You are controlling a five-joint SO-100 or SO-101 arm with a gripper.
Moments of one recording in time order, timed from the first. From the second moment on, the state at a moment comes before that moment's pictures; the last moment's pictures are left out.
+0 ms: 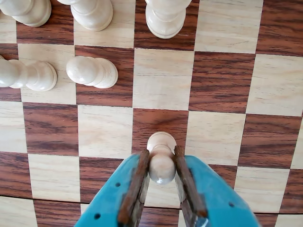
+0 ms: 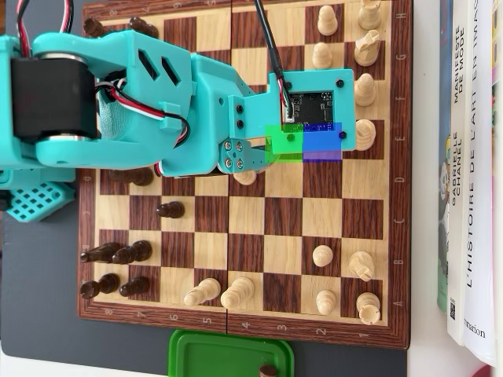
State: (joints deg) arm -5.7 96.1 112.7 46.4 93.7
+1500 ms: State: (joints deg) arm -7.5 92.8 112.6 45.2 93.7
